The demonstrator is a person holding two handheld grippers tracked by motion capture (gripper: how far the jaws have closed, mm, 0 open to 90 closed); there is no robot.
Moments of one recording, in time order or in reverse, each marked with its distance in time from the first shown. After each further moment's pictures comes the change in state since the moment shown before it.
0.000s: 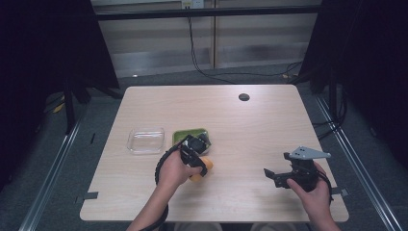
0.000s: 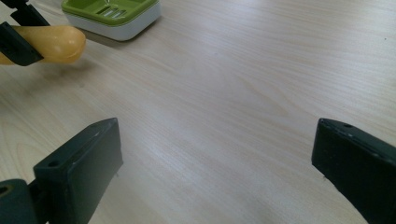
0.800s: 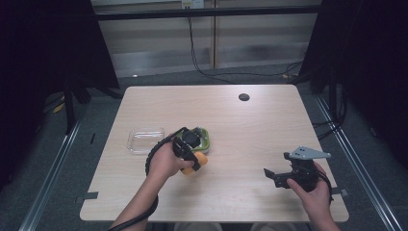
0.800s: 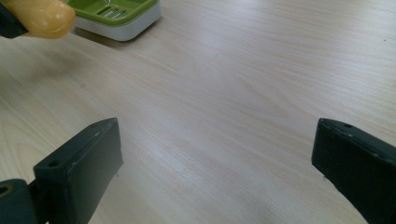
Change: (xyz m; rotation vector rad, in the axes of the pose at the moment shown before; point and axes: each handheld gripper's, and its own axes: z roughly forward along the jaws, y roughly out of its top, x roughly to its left) left arm 0.017 -0.001 -0.023 0.000 -0.003 0.114; right arm 0.001 0.000 0.000 -0.002 -0.002 -0.002
